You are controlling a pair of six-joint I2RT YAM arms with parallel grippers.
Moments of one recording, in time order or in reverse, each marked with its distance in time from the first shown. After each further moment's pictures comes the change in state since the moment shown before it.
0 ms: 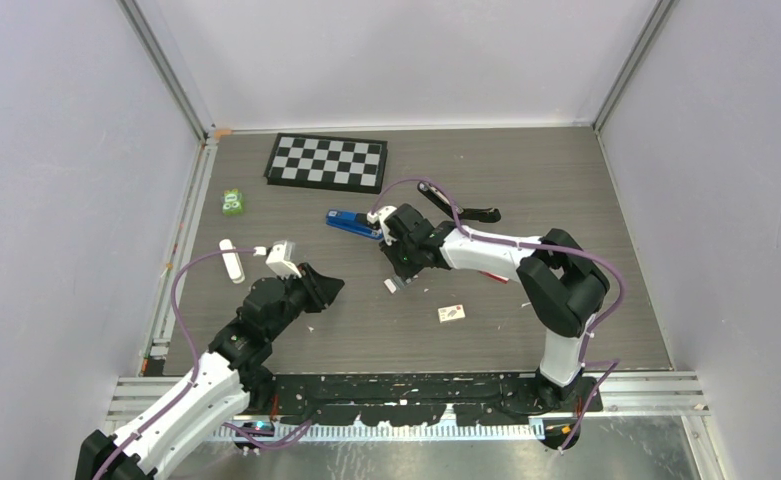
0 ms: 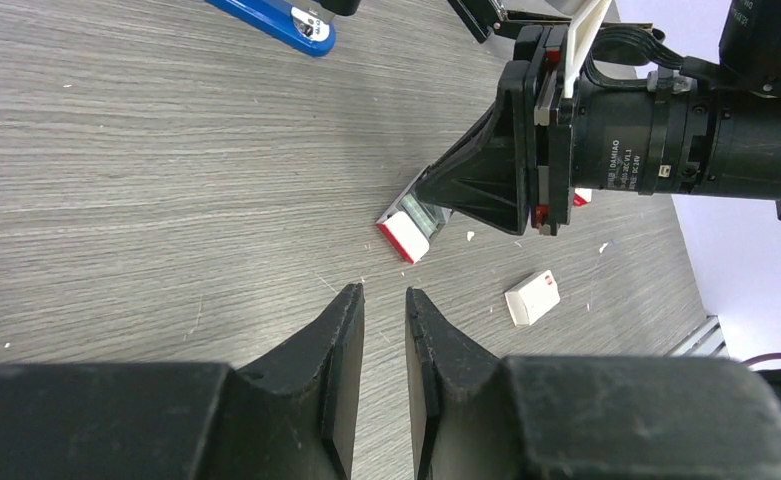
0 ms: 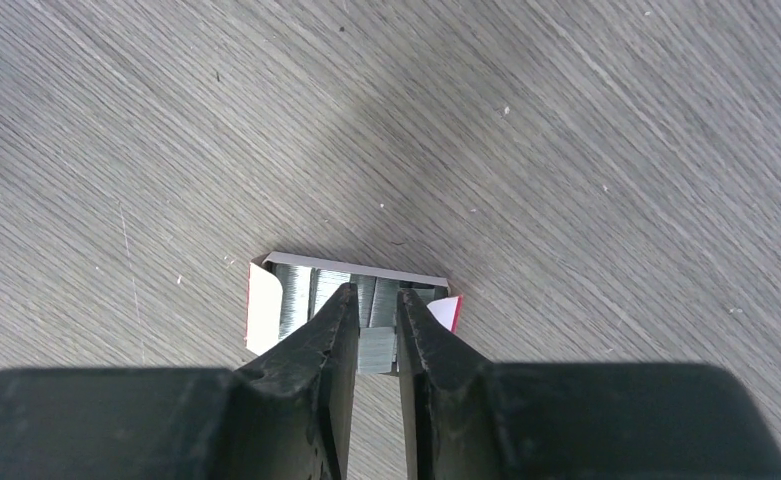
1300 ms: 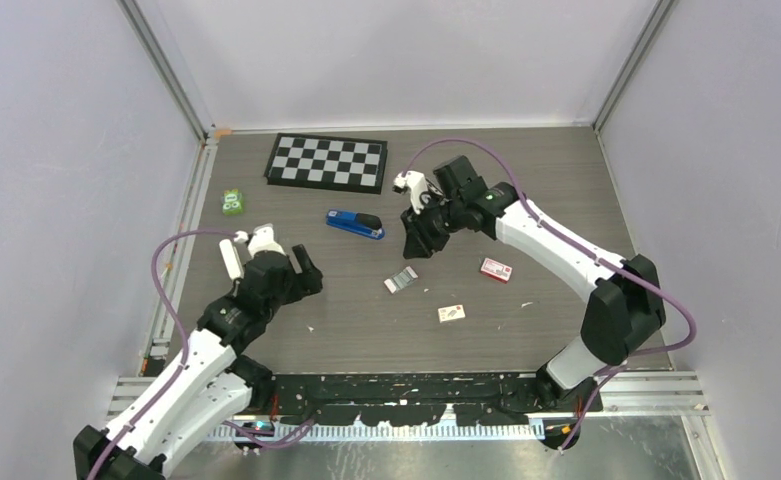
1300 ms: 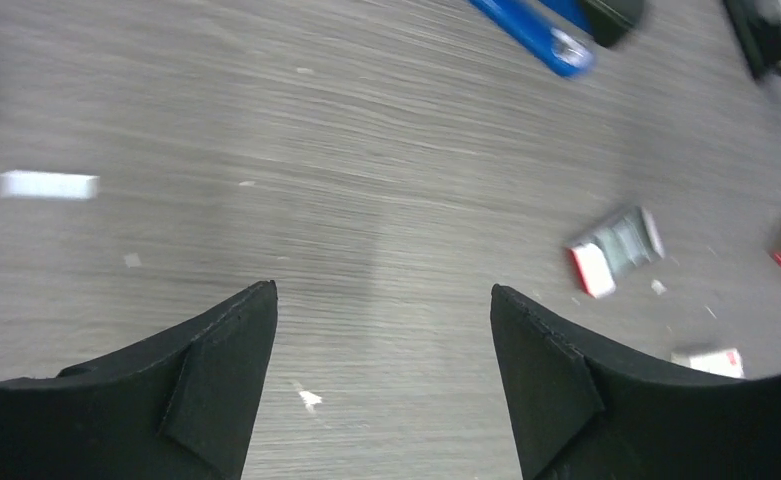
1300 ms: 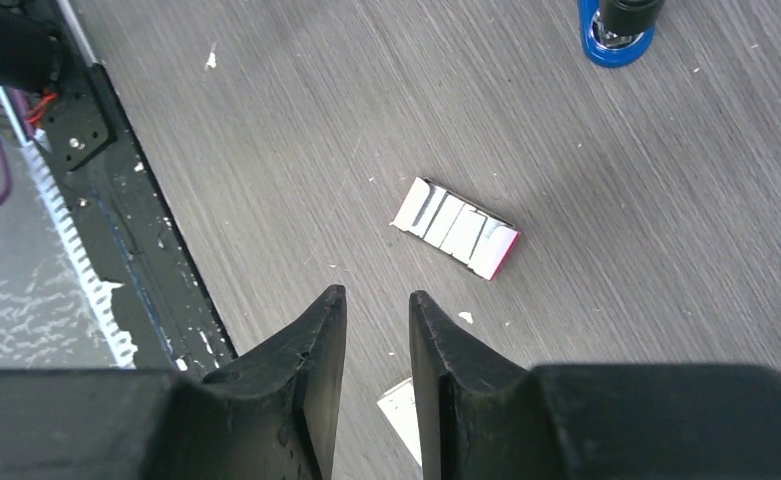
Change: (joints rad) left arm 0.044 0.143 0.314 -0.498 -0.249 0.077; right arm -0.184 -0.263 0.141 -0.303 -0.532 -0.237
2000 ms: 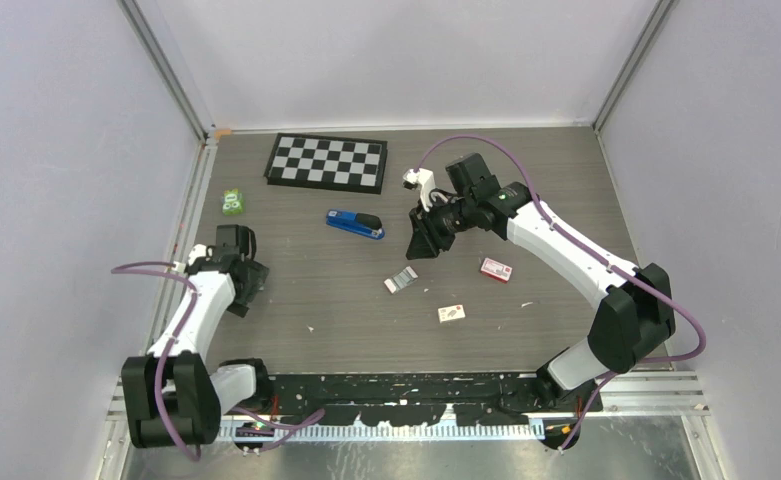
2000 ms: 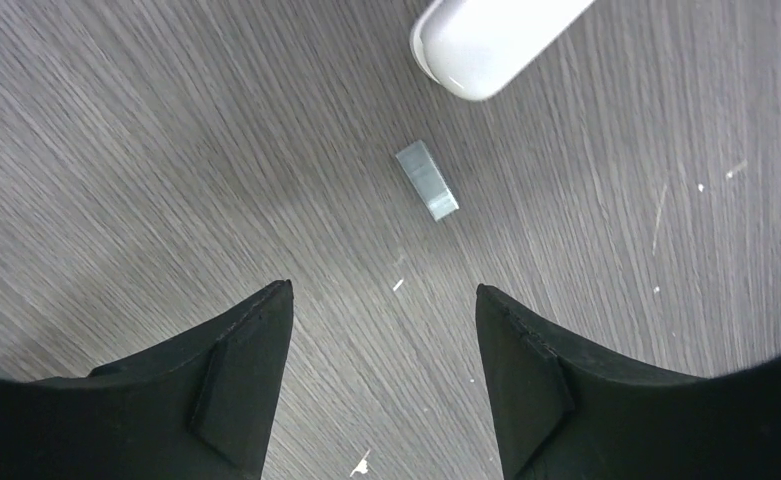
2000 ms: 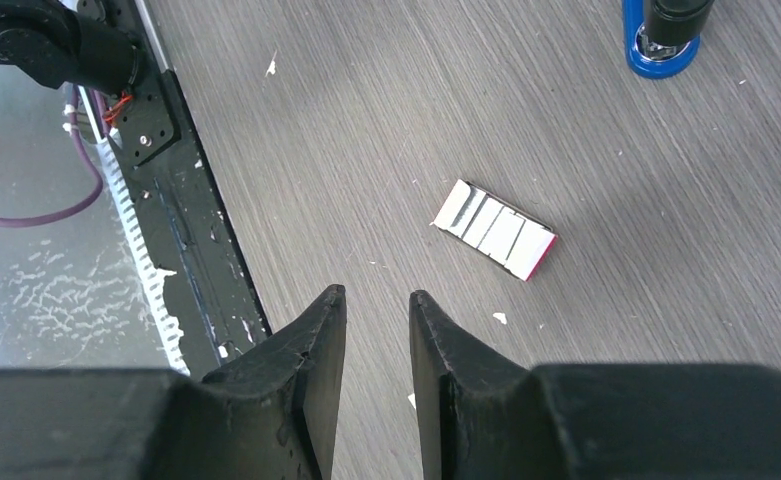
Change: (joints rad) left arm 0.576 0.412 0.119 -0.262 -0.047 -0.438; right arm -0.060 -0.056 -0.024 -0.014 -0.143 0.006
